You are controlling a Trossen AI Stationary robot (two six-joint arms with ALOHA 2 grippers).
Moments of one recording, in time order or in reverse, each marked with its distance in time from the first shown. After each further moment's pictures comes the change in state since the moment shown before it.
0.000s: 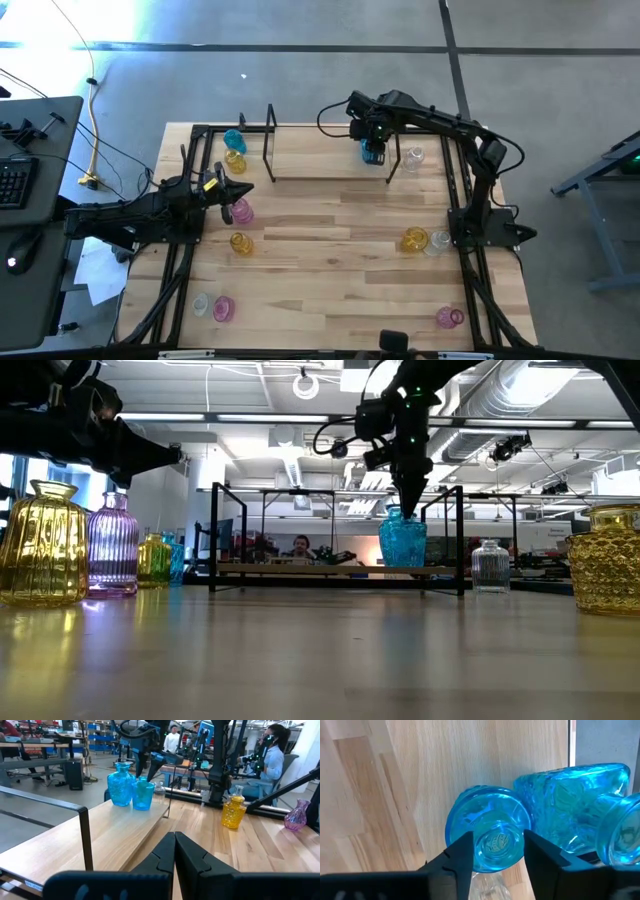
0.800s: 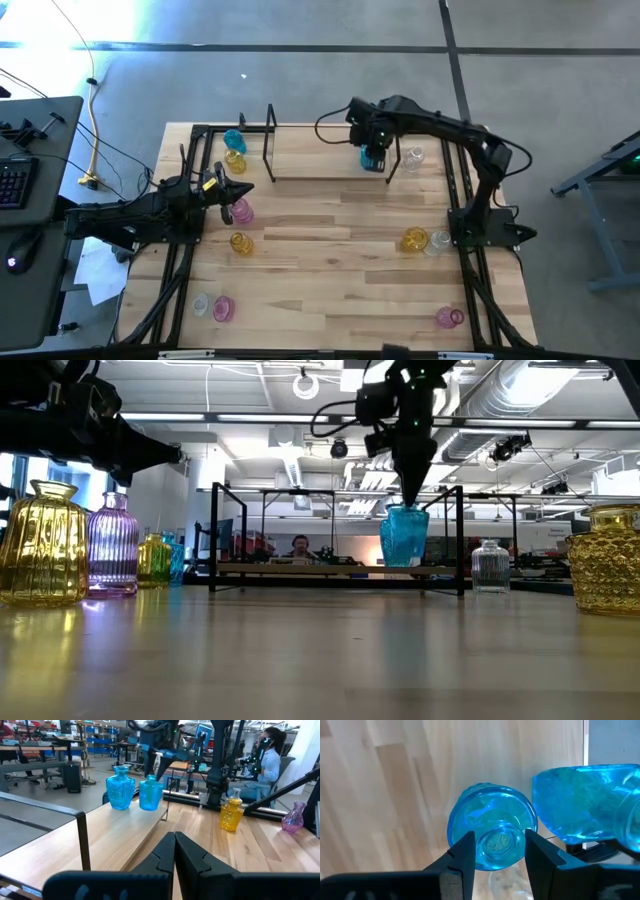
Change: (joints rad) left arm 0.000 0.001 0.001 0.016 0.009 0.003; right arm 0.059 -0.051 0.000 -0.051 -0.021 0.077
